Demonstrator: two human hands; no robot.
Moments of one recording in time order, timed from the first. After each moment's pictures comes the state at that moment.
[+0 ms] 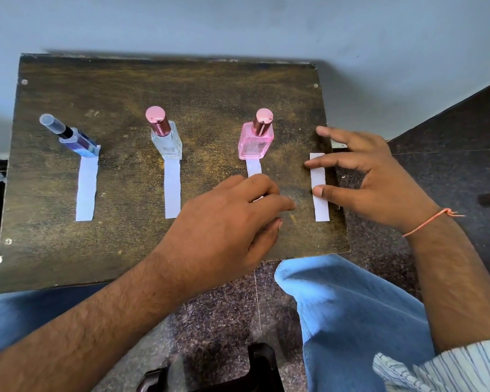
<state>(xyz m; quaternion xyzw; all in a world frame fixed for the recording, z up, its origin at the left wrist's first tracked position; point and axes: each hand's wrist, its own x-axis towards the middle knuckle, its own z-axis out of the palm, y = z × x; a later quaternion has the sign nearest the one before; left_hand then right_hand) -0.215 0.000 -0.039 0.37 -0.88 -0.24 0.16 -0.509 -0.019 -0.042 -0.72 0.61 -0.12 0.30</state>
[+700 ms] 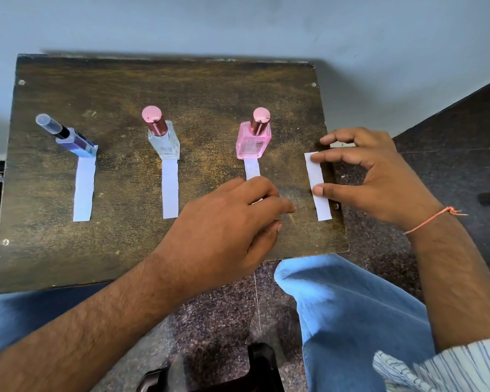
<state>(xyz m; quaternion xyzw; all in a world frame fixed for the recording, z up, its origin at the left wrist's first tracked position) -0.216 0.002 -0.041 0.36 -0.88 -0.25 0.16 -0.513 -0.020 -0.041 -0.72 0.62 -0.14 0.27</state>
